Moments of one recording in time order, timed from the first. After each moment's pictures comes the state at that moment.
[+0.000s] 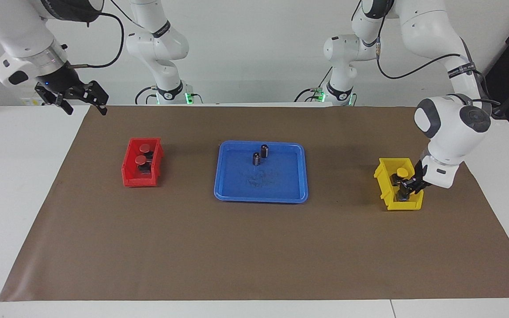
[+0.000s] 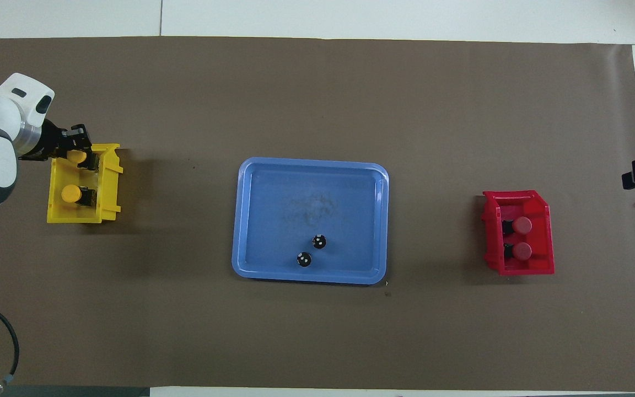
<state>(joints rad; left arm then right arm) -0.02 0.28 0.04 -1.89 0.01 2.24 -0.21 -0.05 -0.03 -0.08 -1.57 0.02 1.45 -0.07</state>
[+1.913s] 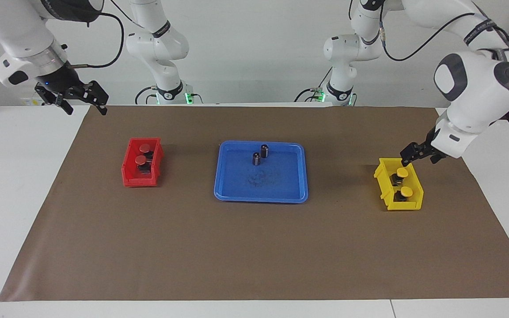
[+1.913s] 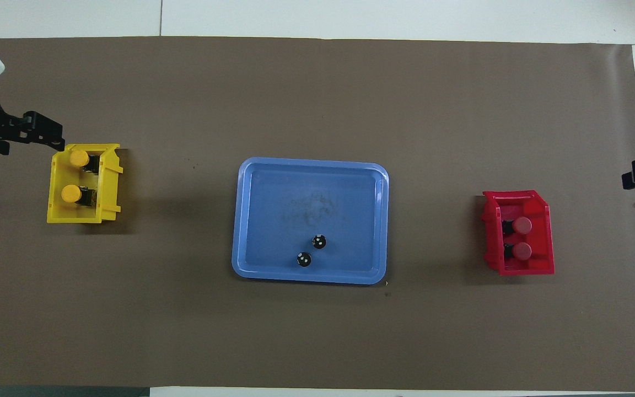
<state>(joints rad) -0.03 0.15 0.00 -1.53 0.01 1.62 0.02 -0.05 -0.03 -0.08 -1.57 0.02 1.45 -0.07</state>
